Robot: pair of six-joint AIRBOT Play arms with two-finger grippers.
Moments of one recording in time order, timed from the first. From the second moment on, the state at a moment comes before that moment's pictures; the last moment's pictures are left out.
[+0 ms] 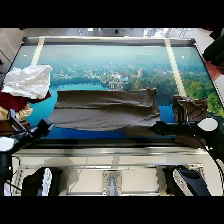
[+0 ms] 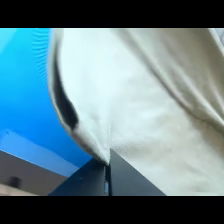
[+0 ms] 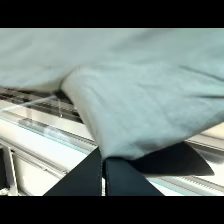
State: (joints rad) left arm 0.44 -0.43 0.38 0.96 -1.03 -1.56; right arm -0.14 -0.70 0.57 -0.81 1.29 1.36
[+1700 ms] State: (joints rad) left arm 0.00 -1.34 1.08 1.69 -0.72 -1.69; right arm -0.06 -1.59 1.40 -0.91 1.05 1.24
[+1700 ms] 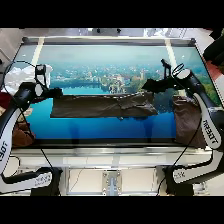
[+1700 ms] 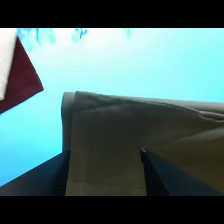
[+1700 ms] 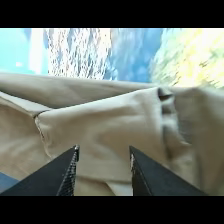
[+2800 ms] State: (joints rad) left arm -0.29 -1.45 1.46 1.66 -0.97 -1.61; right arm -0.27 -1.87 1.44 -0.86 1.36 1.25
